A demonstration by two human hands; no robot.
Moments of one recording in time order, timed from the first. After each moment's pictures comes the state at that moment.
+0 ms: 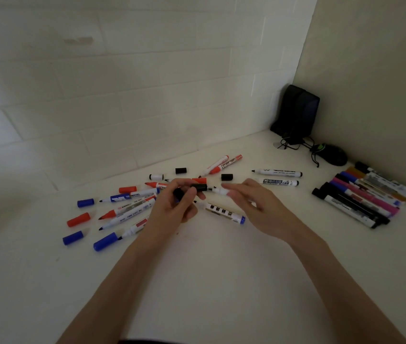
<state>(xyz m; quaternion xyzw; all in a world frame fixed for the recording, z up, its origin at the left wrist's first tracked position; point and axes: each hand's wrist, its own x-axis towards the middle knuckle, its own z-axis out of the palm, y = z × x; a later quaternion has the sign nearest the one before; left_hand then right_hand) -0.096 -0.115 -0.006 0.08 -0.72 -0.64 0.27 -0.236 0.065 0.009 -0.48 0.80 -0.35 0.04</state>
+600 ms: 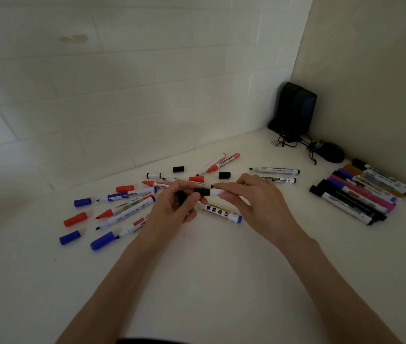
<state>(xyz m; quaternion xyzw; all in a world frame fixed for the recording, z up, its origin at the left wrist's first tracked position) -0.096 -0.113 -0.012 0.07 -0.75 -0.61 0.25 -0.233 0.060 0.002 -0.51 0.81 -0.23 -0.18</state>
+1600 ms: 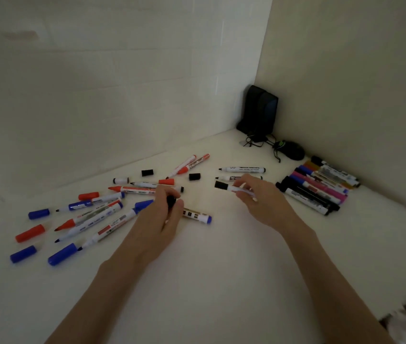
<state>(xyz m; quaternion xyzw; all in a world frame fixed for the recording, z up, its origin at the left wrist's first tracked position) -0.103 -0.085 -0.019 0.08 -0.90 -0.36 0.24 -0.279 0.117 0.002 -0.36 0.90 -0.25 -0.03</state>
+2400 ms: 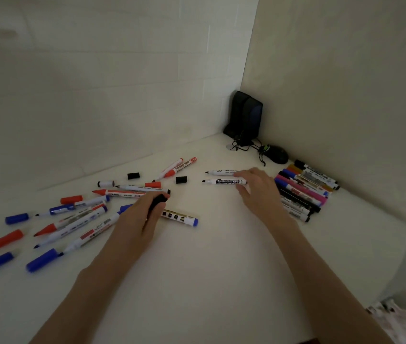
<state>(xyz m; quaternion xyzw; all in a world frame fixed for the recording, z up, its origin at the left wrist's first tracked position) -0.102 -0.093 -0.019 0.08 -0.90 -0.33 0.26 -0.321 0.125 -0.012 -0.32 0.91 -0.19 -0.17</state>
